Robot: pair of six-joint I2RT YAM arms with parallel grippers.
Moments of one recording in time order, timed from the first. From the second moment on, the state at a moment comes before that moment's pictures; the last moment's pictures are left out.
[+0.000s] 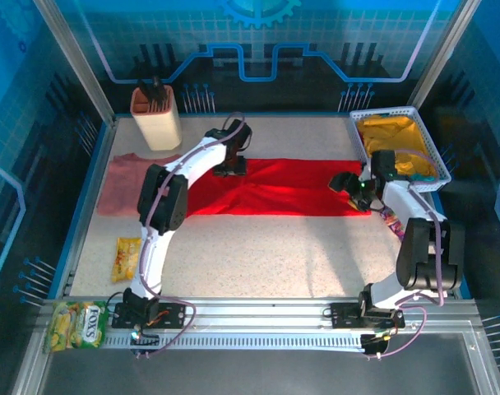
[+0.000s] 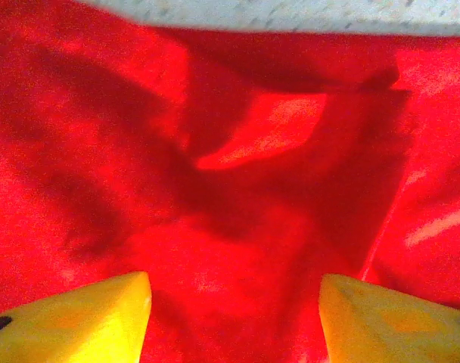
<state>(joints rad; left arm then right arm) -0.40 2.23 1.87 -0.92 -0.13 -0.49 -0.08 1.54 1.00 -0.54 -0.39 0.51</state>
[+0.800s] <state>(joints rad) -0.31 2.28 1.85 -0.99 0.07 -0.56 0.09 2.10 1.54 -0.78 -0.10 0.46</state>
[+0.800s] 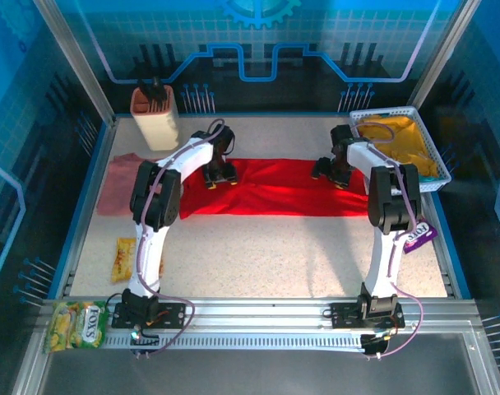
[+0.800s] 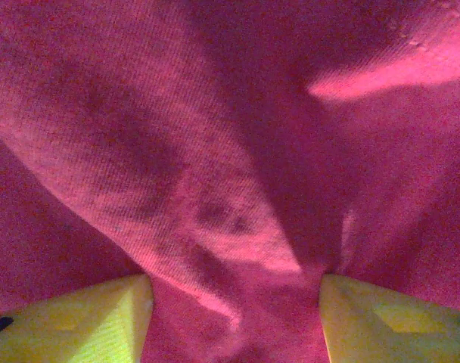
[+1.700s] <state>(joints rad) -0.30 2.60 2.41 -1.18 0.23 -0.50 0.64 1.75 1.03 -0.64 -0.36 0.77</state>
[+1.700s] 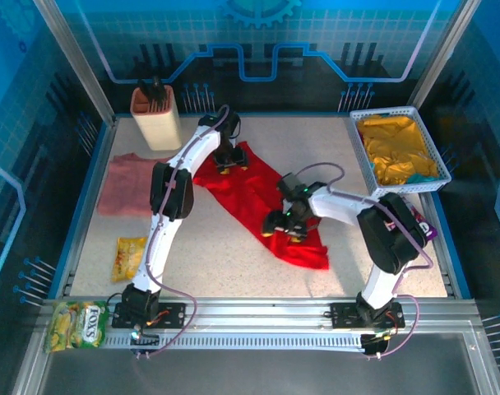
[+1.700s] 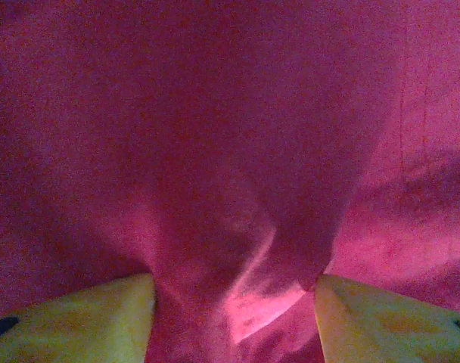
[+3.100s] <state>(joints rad) -0.29 1.32 1.01 -0.80 0.23 -0.57 0.53 2.34 1.99 -0.89 -0.01 0.50</state>
